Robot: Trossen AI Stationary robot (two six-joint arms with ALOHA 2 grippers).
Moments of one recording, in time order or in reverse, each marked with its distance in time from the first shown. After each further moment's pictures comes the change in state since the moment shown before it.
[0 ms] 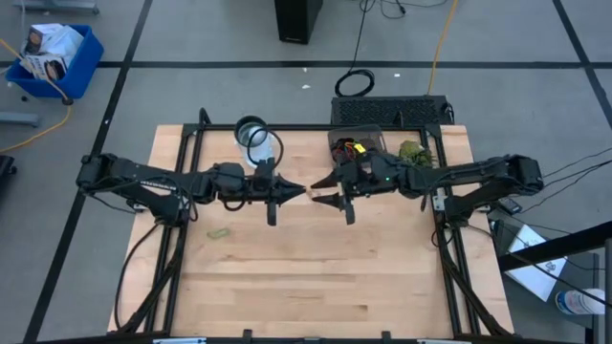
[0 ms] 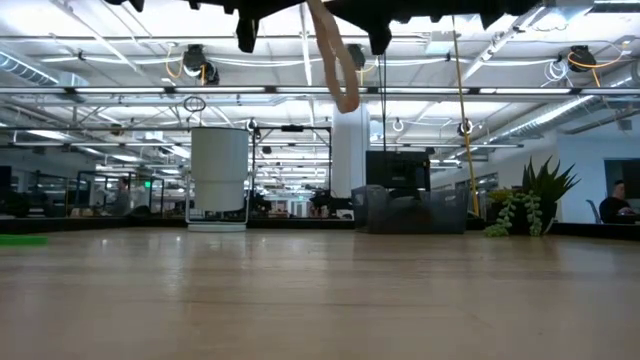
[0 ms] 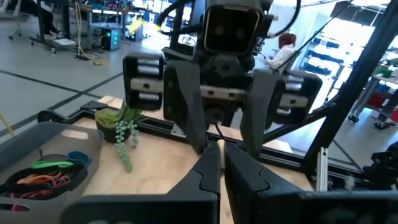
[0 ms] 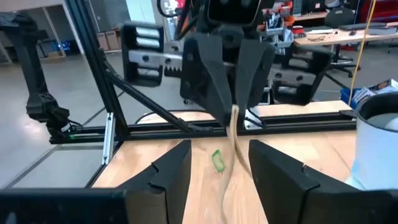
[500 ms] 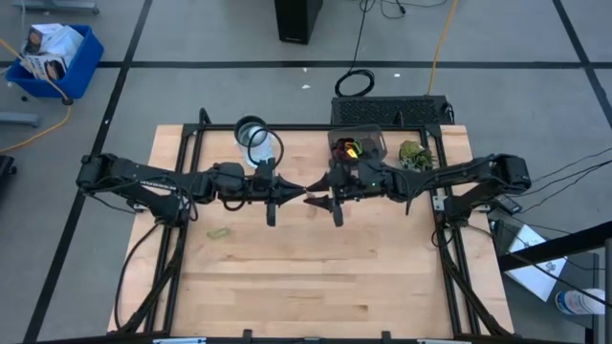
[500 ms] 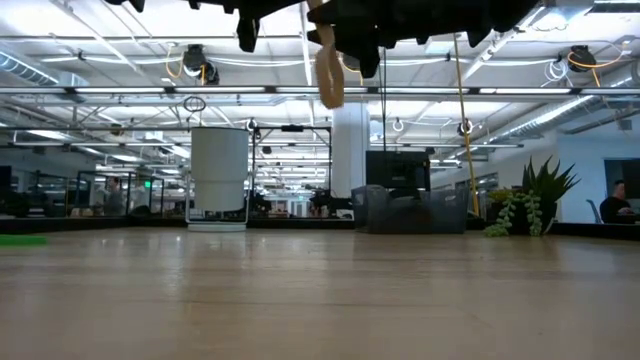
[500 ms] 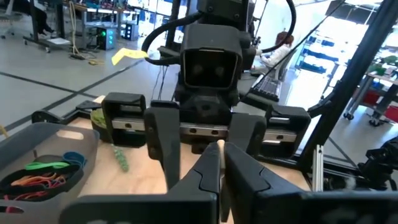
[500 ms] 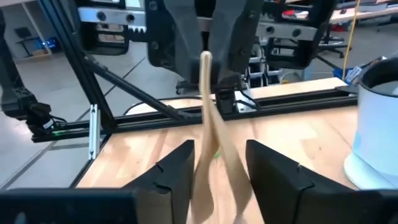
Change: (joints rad) left arm 0.000 0.000 0.000 -0.001 0.020 0.003; right arm 0.006 0.117 0.000 0.066 0.049 0.045
